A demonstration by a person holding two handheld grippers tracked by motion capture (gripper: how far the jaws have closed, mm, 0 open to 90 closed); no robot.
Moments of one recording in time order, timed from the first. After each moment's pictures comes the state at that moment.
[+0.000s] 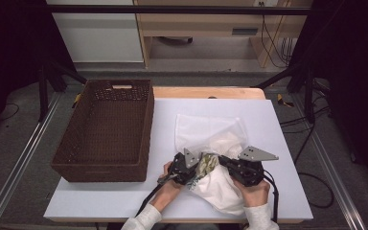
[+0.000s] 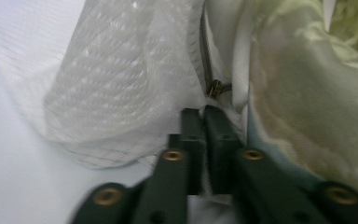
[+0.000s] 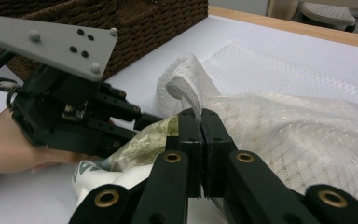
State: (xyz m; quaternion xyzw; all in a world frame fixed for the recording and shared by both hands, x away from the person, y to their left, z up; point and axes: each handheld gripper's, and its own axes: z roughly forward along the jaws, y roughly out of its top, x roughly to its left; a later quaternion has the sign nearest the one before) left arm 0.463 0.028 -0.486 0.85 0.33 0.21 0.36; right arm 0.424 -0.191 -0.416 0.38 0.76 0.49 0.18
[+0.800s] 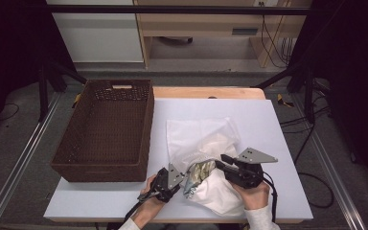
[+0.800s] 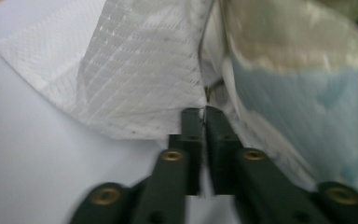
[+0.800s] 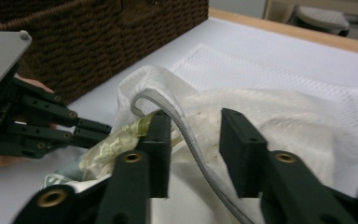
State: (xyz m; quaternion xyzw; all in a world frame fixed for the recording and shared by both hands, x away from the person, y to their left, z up) left arm 0.414 0.076 -0.476 0.84 0.30 0.23 0.38; right arm 0.415 -0.188 -0.410 0.38 0.76 0.49 0.20
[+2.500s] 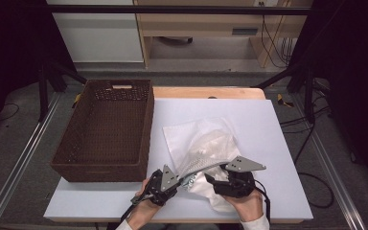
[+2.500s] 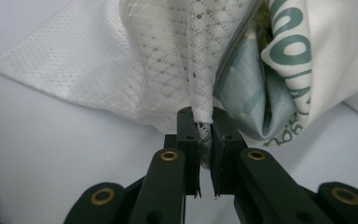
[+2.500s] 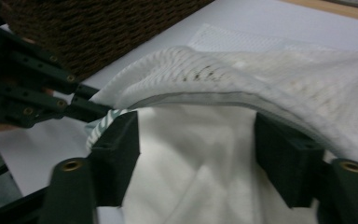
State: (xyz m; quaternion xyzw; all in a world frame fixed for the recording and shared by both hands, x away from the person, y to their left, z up) left arm 0.400 0.090 -0.462 0.85 0.29 0.20 0.39; right arm 0.399 -0.163 -0.421 0.37 0.79 0.46 0.18
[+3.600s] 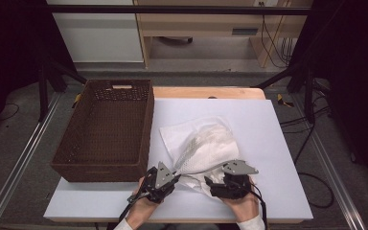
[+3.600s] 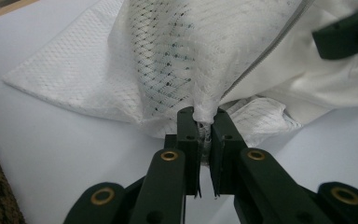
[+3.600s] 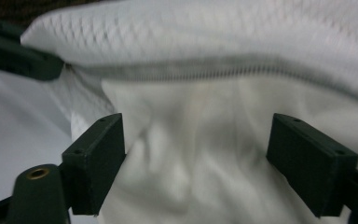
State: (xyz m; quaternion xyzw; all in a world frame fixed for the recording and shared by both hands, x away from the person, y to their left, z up) left arm 0.401 0.096 -0.453 0.83 0.31 0.21 0.41; right arm 0.401 -0.160 -0.451 0.41 0.78 0.41 0.21
